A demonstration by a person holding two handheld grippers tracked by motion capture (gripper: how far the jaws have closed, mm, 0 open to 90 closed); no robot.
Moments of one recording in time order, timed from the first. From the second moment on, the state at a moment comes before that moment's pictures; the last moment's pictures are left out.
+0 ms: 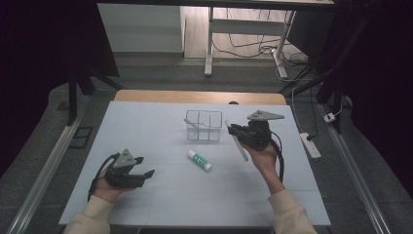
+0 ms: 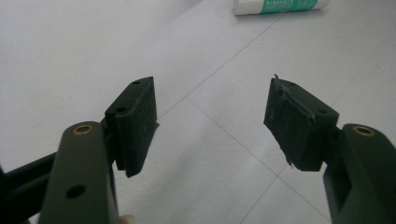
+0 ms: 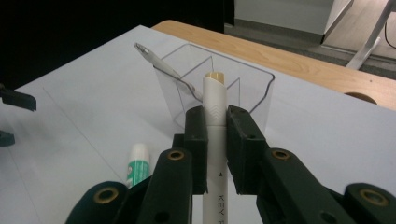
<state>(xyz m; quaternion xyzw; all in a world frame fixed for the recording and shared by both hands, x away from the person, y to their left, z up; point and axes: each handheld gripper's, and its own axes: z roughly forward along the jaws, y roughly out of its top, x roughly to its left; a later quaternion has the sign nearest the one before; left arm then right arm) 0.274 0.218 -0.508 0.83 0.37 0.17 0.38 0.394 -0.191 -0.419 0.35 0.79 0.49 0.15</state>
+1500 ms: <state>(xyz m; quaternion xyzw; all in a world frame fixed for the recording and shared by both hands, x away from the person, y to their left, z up) 0.275 0.219 -0.508 0.83 0.37 0.17 0.38 0.418 -0.158 -0.389 0.34 0.75 0.54 0.17</state>
